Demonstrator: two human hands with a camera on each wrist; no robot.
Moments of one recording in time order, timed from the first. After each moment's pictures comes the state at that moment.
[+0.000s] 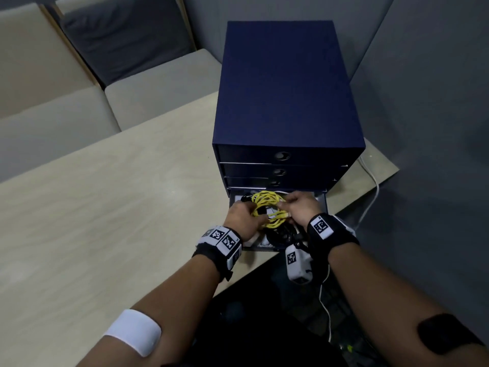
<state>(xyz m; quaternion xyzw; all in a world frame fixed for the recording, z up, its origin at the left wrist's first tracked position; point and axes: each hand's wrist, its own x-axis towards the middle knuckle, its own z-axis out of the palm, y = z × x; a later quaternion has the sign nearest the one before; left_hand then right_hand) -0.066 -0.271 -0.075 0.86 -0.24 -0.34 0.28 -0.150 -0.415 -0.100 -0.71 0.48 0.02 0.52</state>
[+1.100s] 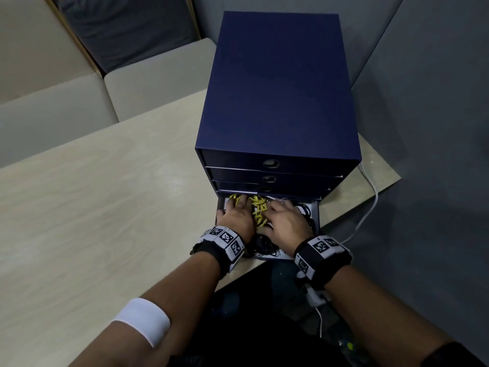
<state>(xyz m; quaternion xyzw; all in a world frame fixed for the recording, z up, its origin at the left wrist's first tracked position) -0.067 -0.303 -0.103 0.90 -0.34 -0.29 -0.02 -0.163 -0.413 -0.104 -0.96 0.16 0.12 0.19</state>
